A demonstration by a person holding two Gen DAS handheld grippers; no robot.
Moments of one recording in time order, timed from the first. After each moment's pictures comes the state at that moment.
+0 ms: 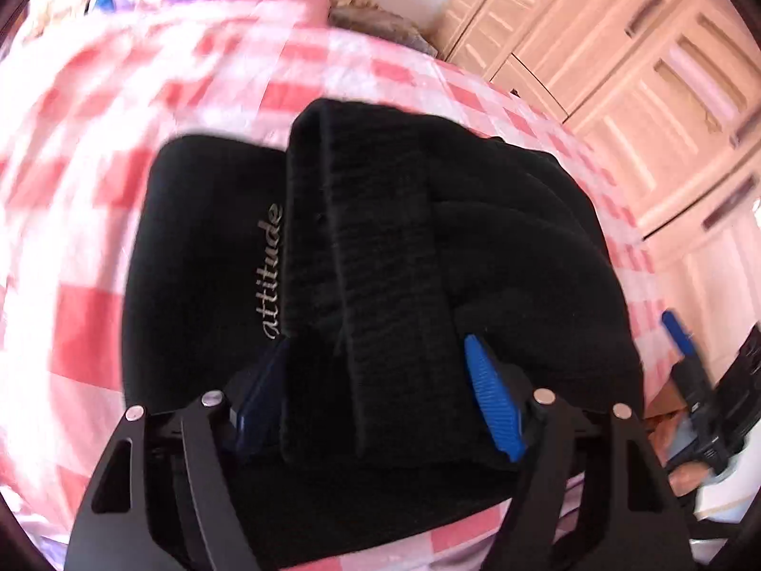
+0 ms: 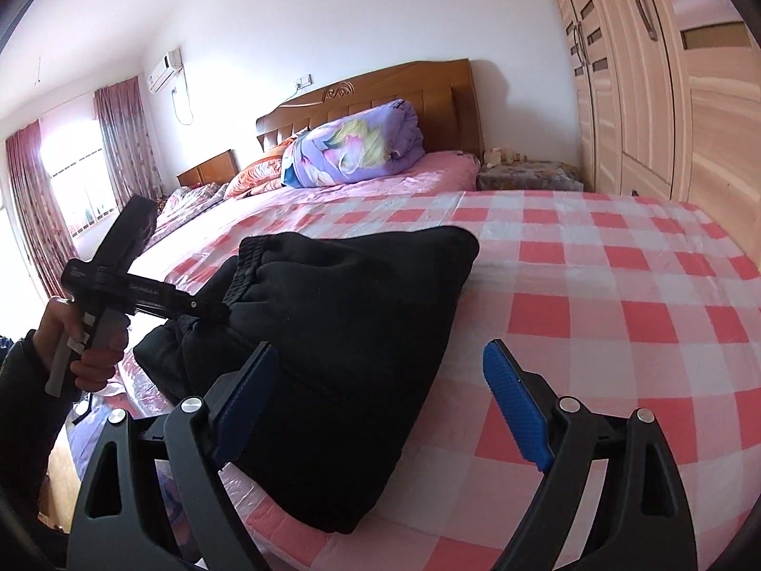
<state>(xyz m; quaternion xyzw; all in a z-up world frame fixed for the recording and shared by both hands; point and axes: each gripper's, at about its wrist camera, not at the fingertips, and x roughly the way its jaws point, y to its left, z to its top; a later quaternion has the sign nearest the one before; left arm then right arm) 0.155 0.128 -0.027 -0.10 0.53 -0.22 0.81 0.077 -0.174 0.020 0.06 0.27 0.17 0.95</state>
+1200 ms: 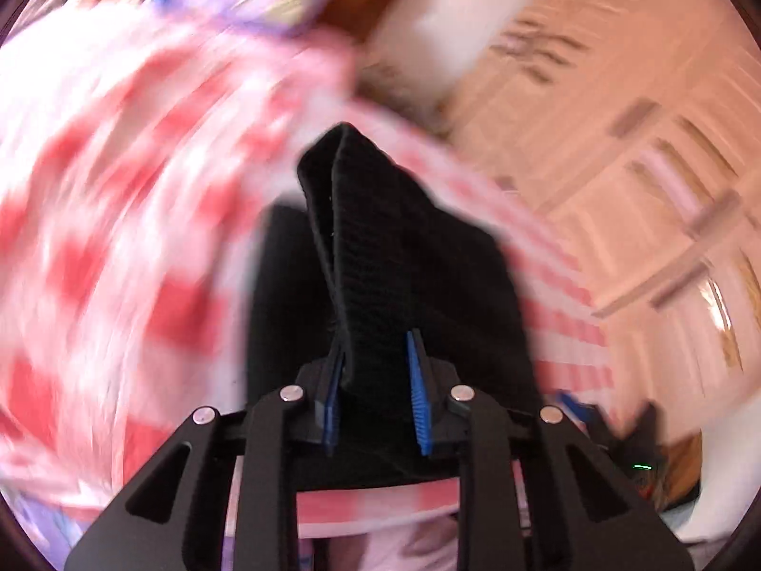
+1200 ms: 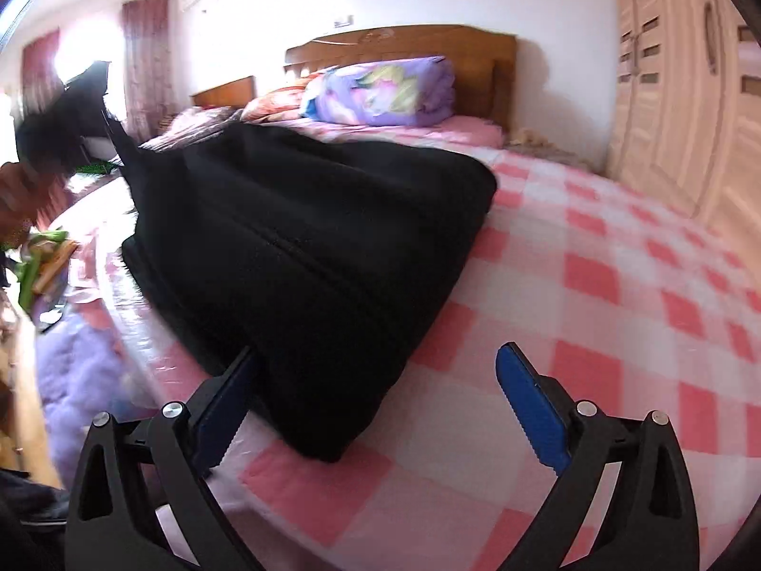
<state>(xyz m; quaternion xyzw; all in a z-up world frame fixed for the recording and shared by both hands) 0.113 0.230 0.009 -0.22 0.47 -0.19 0.83 0.066 -0.115 -0.021 -0.06 0.32 0.19 0.93</state>
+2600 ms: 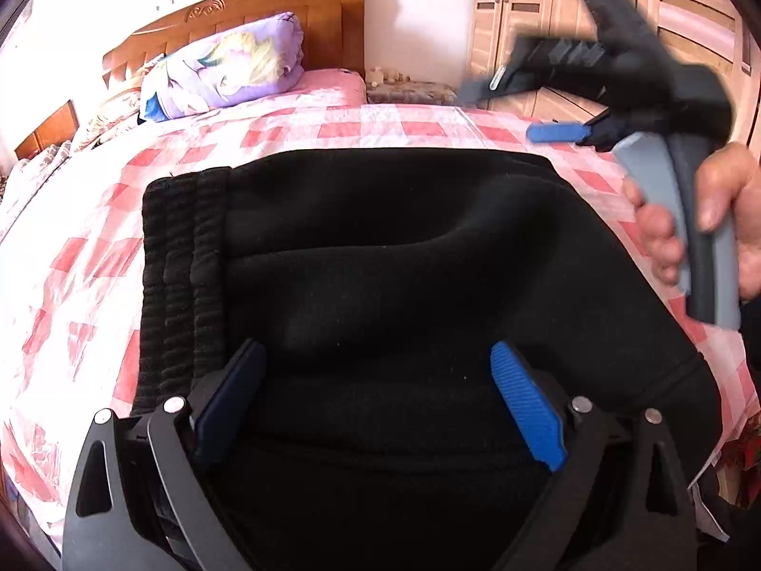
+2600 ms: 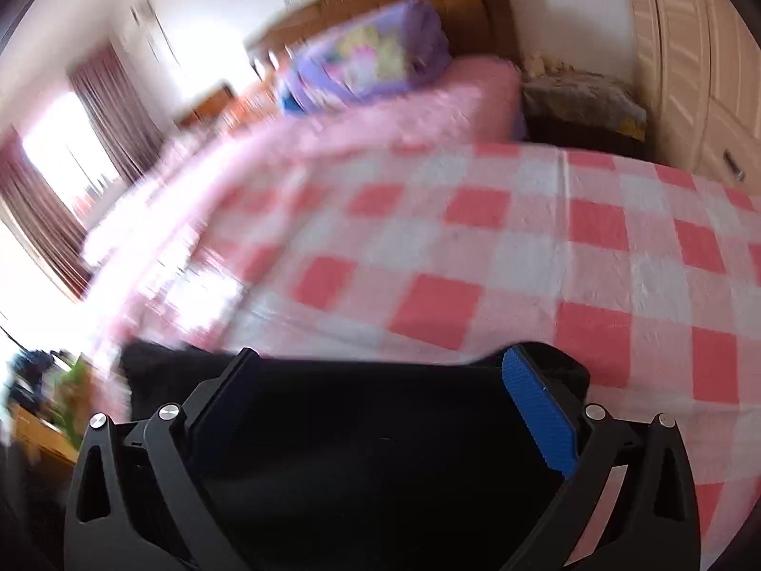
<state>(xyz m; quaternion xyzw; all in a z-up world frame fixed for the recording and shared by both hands) 0.102 0.088 -0.028 0.04 0.39 -0.10 0.91 0.329 -0.060 0.015 0.04 0.45 0.17 0.88</state>
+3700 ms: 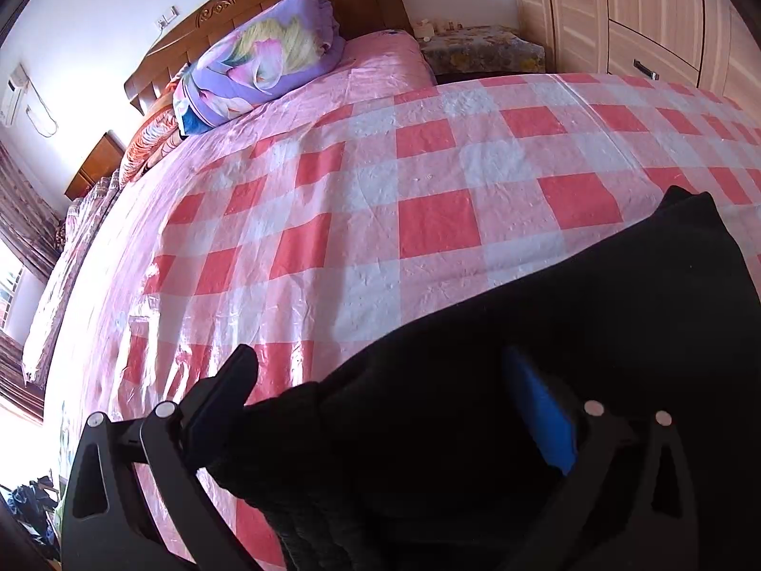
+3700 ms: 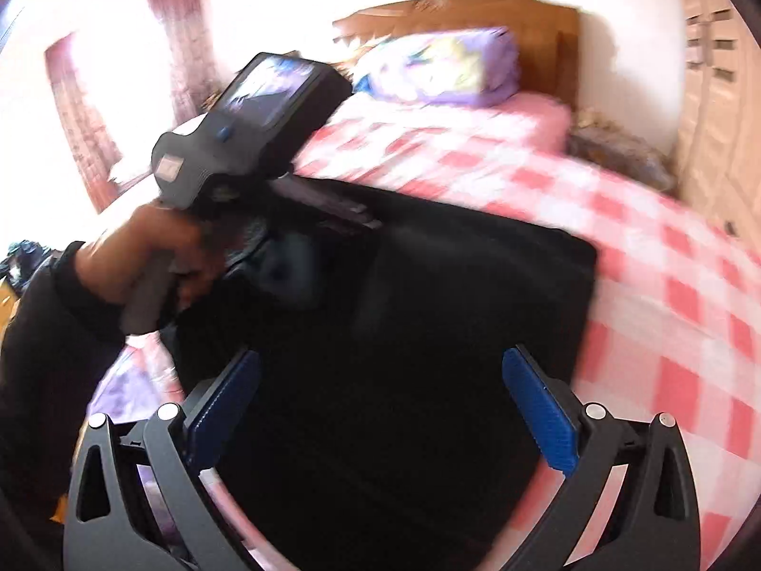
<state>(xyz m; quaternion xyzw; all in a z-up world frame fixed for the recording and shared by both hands) 0.236 0.089 -0.011 0.17 0.45 0.00 0.88 0.154 -0.039 0.031 -0.05 0.40 0.28 0.87</state>
